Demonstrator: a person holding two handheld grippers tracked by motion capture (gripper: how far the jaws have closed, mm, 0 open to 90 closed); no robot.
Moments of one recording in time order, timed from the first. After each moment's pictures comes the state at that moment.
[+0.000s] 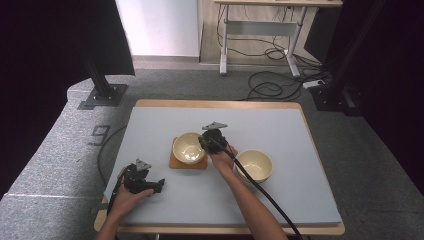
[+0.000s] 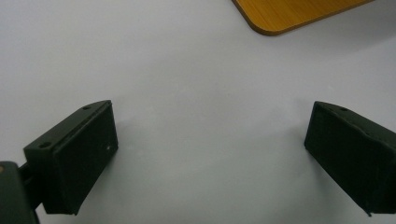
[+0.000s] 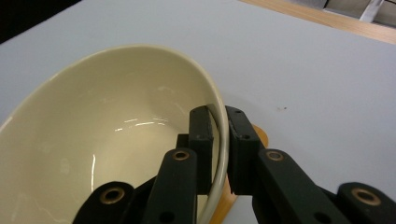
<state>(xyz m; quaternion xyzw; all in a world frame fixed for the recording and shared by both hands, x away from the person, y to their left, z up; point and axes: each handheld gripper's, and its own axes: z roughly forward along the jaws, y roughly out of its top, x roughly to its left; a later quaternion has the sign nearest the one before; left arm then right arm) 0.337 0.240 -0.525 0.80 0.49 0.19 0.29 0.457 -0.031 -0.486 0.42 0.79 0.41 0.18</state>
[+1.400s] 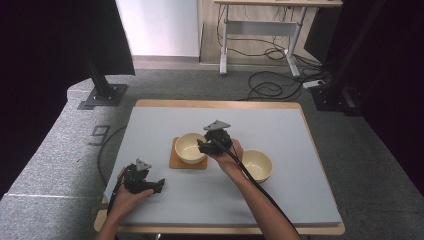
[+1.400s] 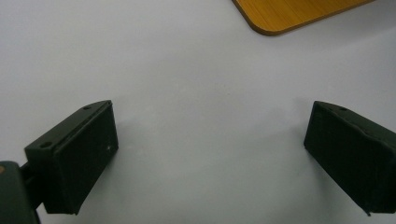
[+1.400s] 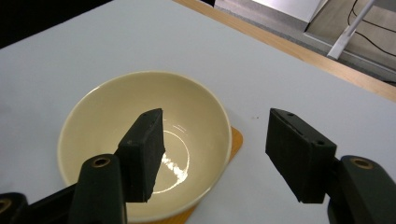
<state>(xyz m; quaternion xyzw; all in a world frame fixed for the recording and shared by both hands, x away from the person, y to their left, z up) 0.336 0.239 -0.525 0.80 0.50 0.19 0.29 0.423 -0.043 -0.441 0.38 0.80 0.40 0.24</state>
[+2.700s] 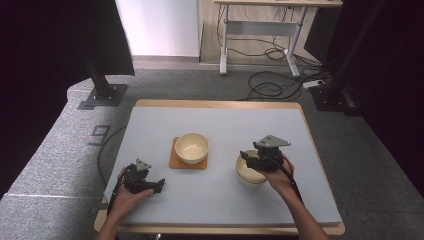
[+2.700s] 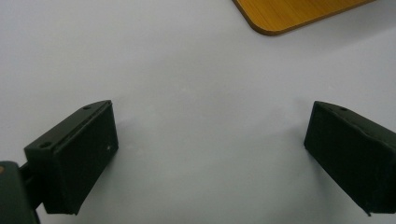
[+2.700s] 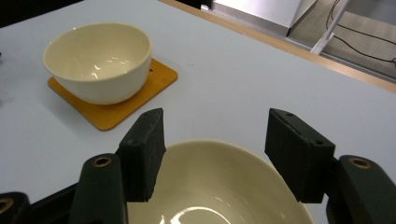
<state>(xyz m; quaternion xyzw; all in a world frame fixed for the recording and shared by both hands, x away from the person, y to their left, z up) 0.337 0.239 -0.525 0.80 0.50 0.19 0.29 0.362 -0.186 -0.435 0.39 0.78 0.43 0.24</state>
